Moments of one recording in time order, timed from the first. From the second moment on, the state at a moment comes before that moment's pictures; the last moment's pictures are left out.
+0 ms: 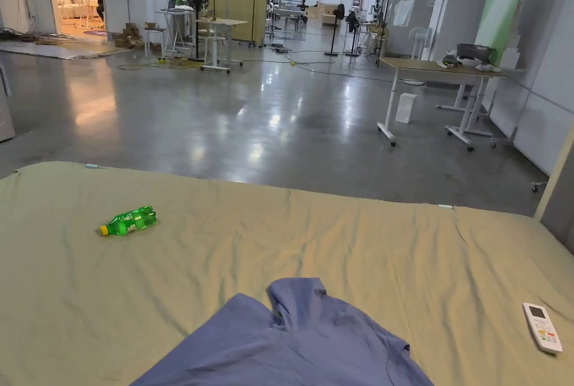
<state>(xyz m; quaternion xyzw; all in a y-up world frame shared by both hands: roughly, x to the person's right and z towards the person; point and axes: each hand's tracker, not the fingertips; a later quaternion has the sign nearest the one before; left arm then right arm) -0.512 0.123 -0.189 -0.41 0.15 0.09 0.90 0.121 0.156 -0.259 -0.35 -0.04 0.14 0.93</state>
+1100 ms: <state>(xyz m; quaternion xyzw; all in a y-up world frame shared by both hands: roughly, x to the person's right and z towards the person) -0.381 0.291 -0.208 -0.10 0.08 0.00 0.99 -0.017 0.286 -0.266 -0.05 0.01 0.06 1.00</state>
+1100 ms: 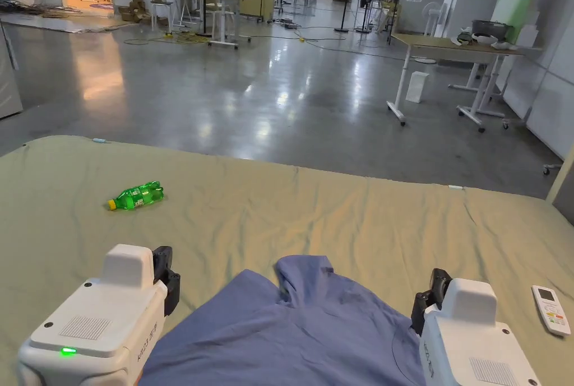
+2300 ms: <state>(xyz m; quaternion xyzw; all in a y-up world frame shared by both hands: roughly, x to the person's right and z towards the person) -0.528 0.120 -0.245 -0.47 0.16 0.10 0.86 -0.022 0.218 -0.315 -0.18 0.04 0.08 0.98</state>
